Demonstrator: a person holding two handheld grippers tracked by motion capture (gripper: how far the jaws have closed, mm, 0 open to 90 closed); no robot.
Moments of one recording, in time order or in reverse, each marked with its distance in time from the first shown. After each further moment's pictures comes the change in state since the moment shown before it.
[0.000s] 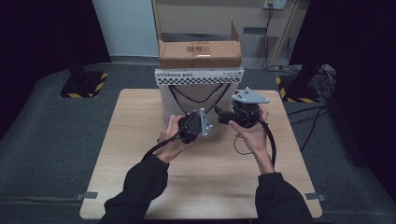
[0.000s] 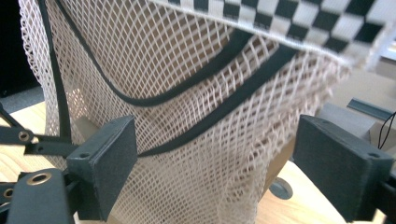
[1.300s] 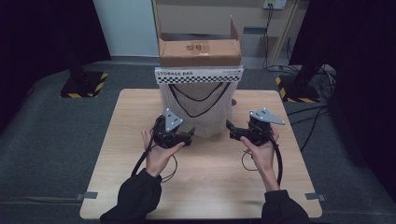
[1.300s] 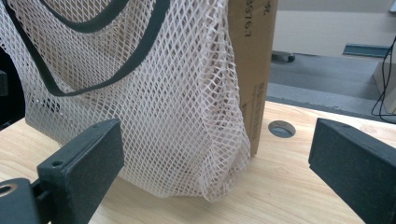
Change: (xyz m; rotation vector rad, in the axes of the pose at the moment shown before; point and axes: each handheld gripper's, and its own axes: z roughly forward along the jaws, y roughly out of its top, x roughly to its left) left arm 0.010 -0.069 -0.019 -0.208 -0.076 -0.619; right arm -0.012 -0.066 -0.025 0.019 -0.058 0.243
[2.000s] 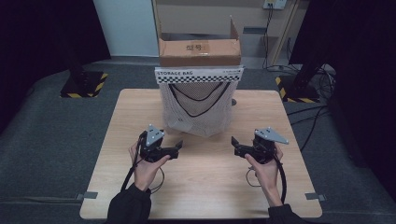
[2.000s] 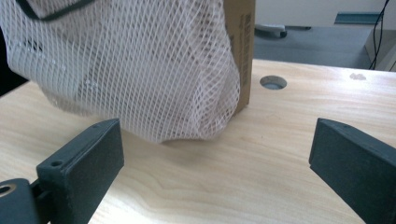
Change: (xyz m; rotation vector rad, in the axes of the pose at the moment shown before) left arm 0.013 -0.061 -0.012 0.005 -0.032 -0.127; right arm -0.002 -0.050 -0.019 0.067 -0.032 0.040
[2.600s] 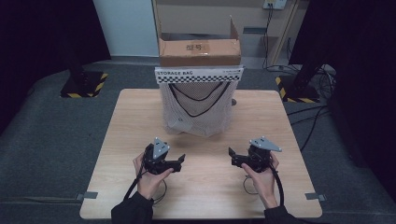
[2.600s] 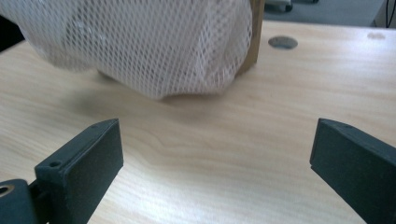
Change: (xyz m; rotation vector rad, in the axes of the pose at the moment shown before) left arm -0.016 -0.042 0.011 0.102 -0.009 0.040; right arm 0.005 -0.037 0.007 0.090 -0.004 -0.002
